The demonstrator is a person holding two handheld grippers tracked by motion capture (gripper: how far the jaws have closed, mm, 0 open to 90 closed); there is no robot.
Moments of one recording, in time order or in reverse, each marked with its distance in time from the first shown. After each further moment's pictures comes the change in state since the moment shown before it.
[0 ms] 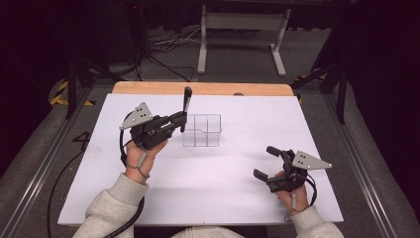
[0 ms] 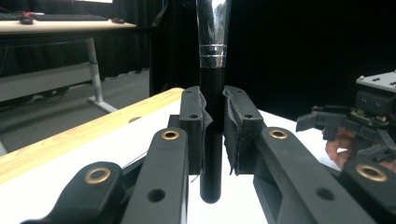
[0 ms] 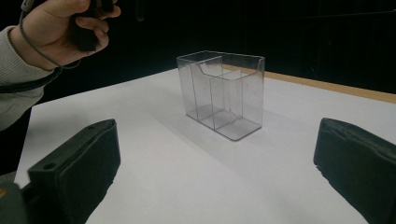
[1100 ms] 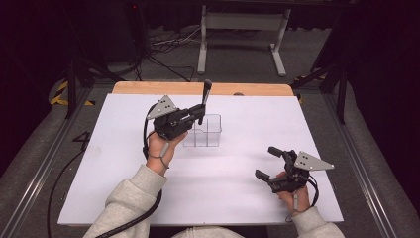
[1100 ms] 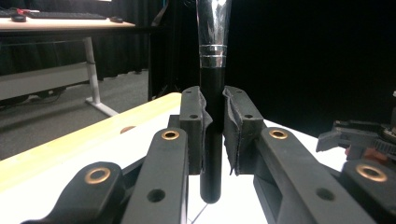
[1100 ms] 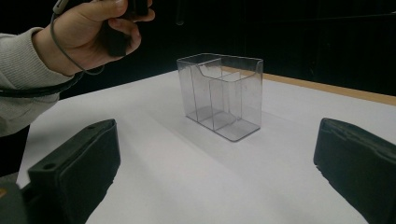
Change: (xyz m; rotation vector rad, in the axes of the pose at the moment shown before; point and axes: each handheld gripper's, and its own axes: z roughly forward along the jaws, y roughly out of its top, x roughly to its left) left arm 0.000 0.003 0.058 -0.003 0.007 -0.020; right arm 0.000 0.000 -0.004 -0.009 0.001 -0.001
